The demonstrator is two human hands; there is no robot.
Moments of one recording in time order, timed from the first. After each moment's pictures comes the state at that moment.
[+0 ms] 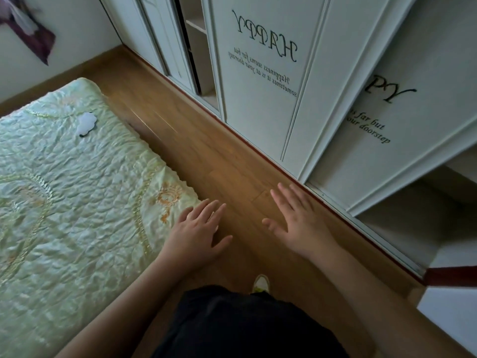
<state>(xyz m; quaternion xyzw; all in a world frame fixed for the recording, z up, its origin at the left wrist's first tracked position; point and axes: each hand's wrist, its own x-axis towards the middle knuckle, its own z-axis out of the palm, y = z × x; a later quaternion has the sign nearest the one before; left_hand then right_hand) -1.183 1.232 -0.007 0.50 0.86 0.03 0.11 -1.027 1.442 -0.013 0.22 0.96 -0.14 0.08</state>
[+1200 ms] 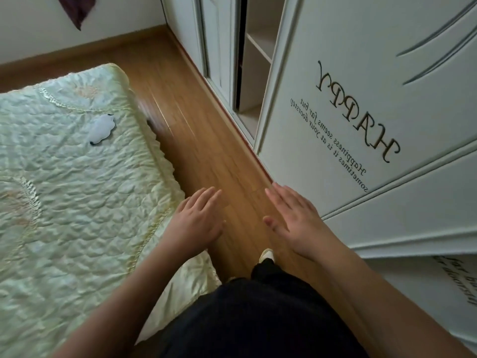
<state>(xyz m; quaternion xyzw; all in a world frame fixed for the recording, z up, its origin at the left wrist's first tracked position) -1.546 1.373 -0.025 0.37 0.91 0.13 0.13 -1.436 1.611 -0.014 0.07 0.97 -0.17 0.13</state>
